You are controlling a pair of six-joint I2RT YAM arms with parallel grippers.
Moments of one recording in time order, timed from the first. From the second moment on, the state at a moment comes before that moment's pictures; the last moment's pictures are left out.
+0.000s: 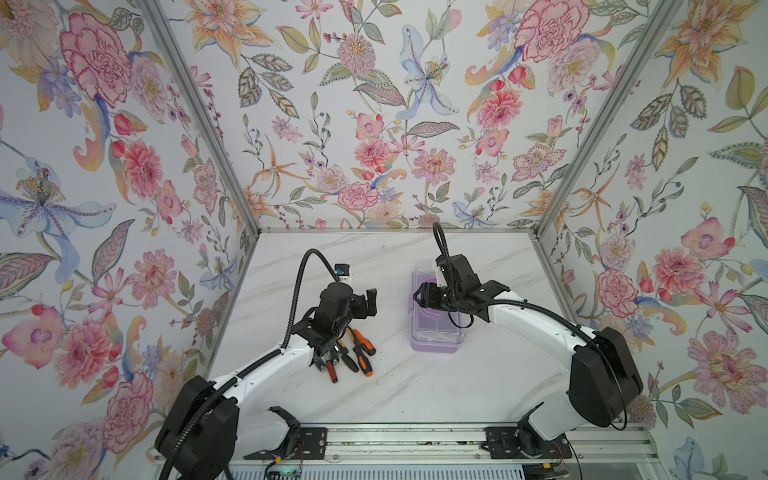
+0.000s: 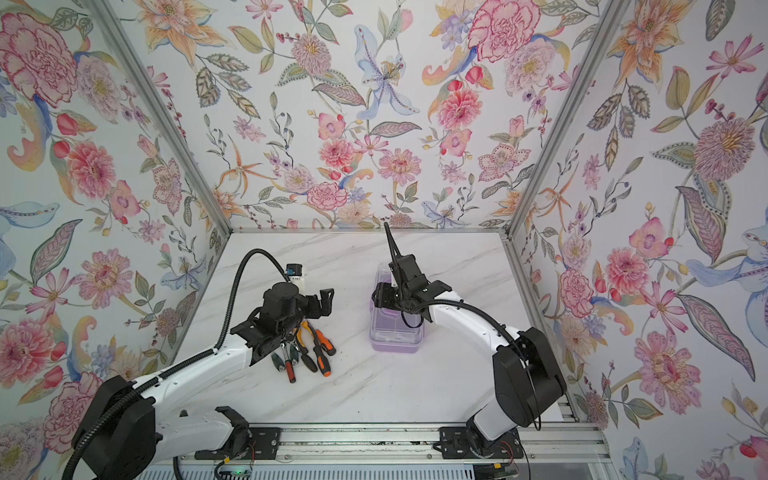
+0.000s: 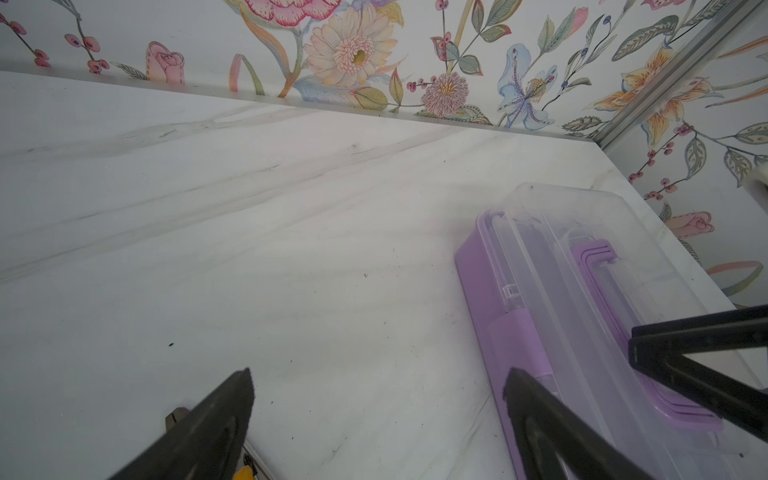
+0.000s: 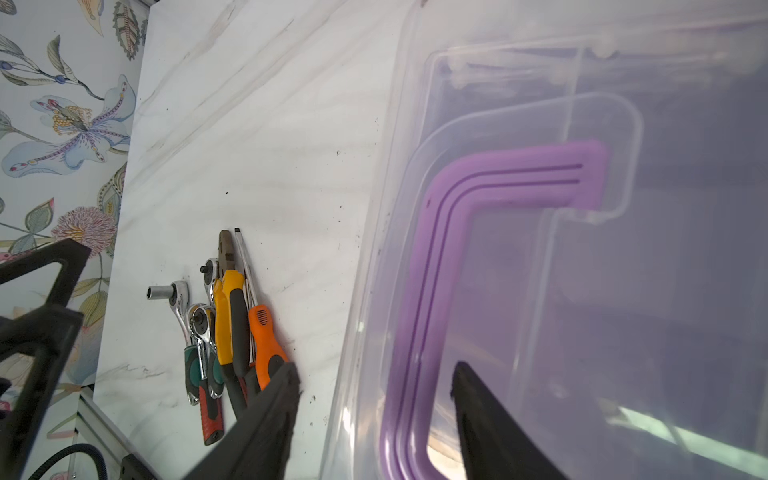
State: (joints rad) left arm -0.58 1.24 0.70 0.06 -0.20 -0.40; right arm 0.60 1.57 1.14 -0.40 -0.16 0.62
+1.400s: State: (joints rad) left arm -0.58 1.60 0.87 0.19 -0.11 -0.34; right arm 0.45 1.73 1.21 -0.30 -0.72 0.62
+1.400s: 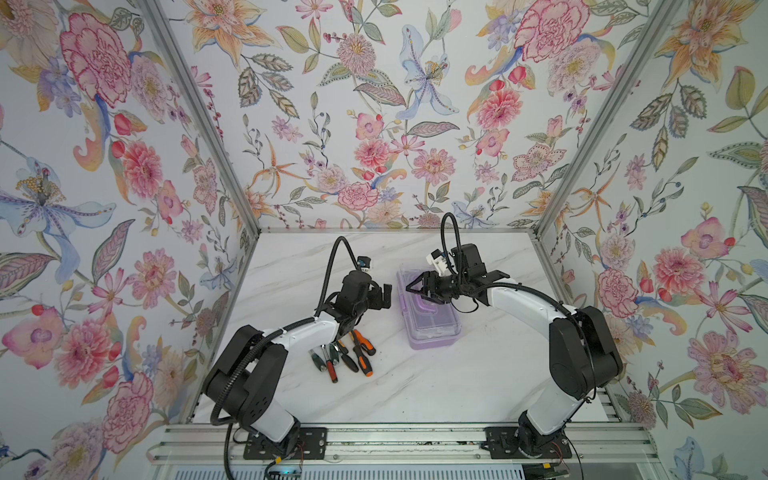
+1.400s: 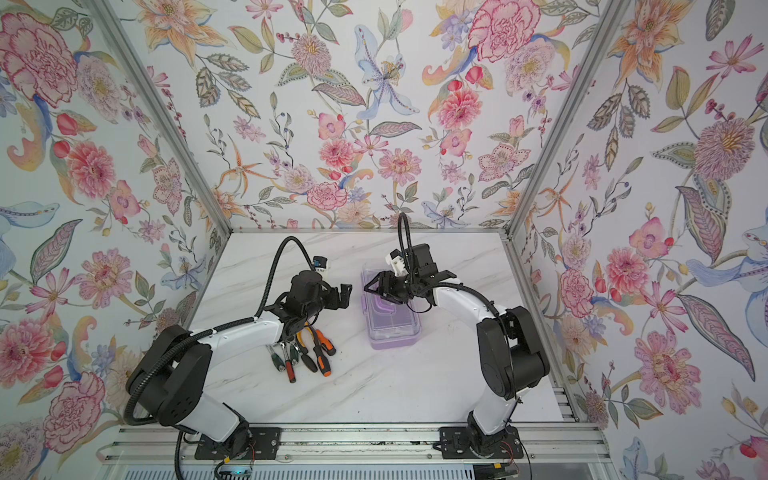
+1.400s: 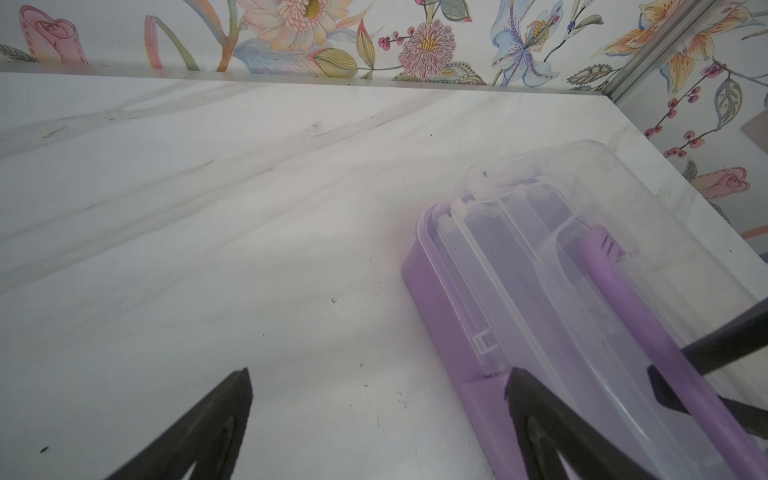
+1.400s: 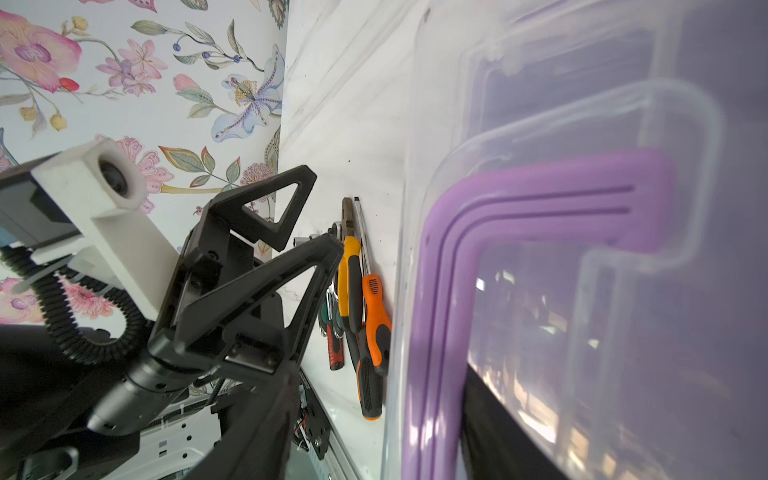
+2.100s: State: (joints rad) left arm -0.57 1.69 0.95 0.19 -0.06 -0.32; right arm 0.43 1.74 1.14 -0.16 -0.87 0.61
